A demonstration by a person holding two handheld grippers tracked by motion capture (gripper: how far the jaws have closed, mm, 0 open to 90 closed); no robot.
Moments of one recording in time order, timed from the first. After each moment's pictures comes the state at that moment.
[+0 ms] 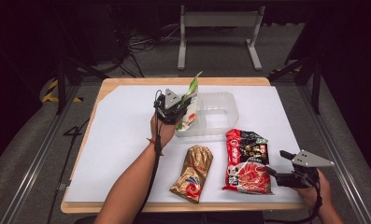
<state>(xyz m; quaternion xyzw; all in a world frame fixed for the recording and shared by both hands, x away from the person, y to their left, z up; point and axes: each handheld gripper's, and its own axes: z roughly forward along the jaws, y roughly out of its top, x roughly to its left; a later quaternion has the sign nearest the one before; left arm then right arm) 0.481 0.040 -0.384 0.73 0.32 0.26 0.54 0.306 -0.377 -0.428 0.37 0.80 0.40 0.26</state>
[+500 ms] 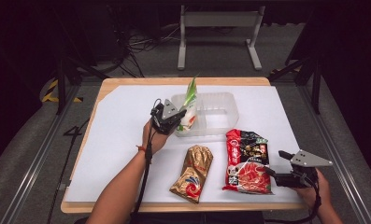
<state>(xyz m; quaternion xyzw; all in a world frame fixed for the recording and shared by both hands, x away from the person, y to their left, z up) 0.466 0.048 -0.403 0.81 0.26 0.24 0.46 0.307 -0.374 -0.428 0.36 0.80 0.40 0.25</state>
